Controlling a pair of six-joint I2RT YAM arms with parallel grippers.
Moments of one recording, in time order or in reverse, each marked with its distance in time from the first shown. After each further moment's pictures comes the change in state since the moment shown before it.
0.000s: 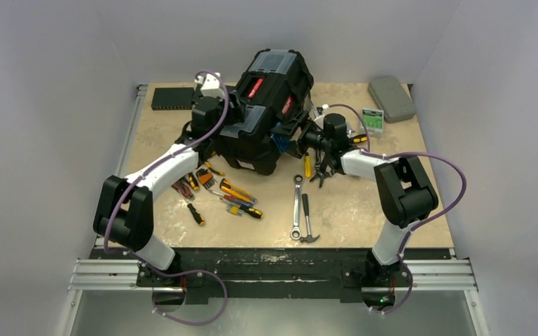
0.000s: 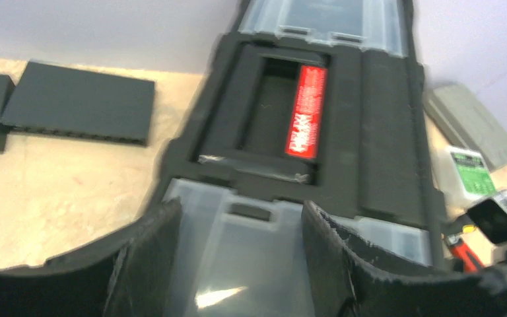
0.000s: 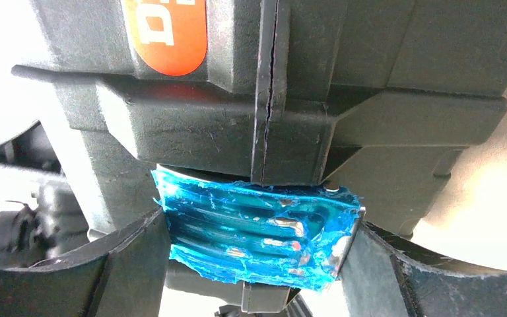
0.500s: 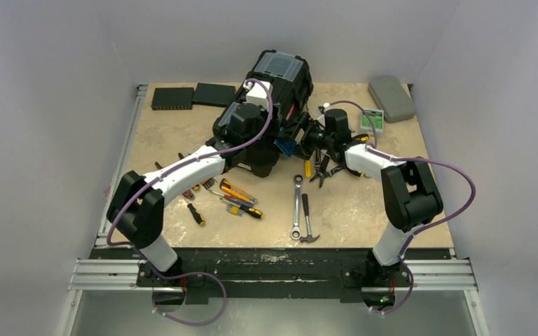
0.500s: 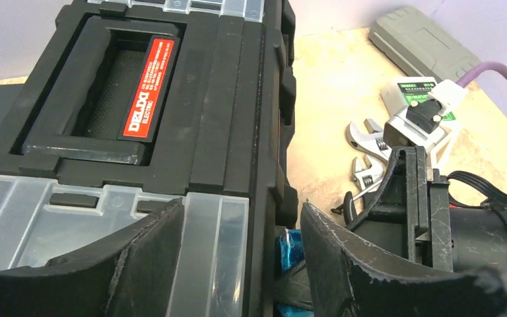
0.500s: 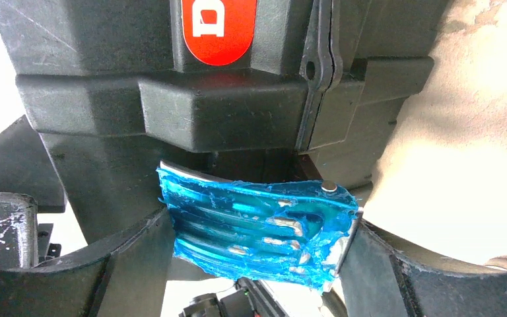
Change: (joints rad) left arm -0.299 0.074 0.153 -0.132 -0.144 0.110; right arm -0.019 -0.046 0.068 -0.302 0.031 -0.180
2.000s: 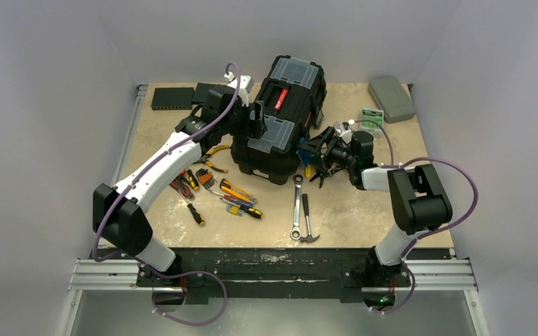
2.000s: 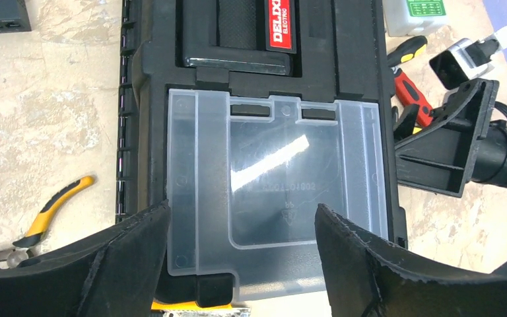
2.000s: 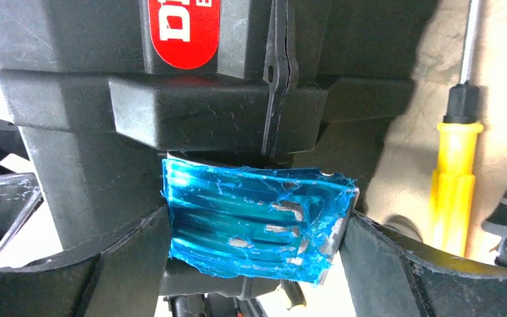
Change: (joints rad) left arm 0.143 -0.097 0.195 -0.570 0.291 -0.070; right arm -0.175 -0.064 -0.343 0.415 -0.149 0.021
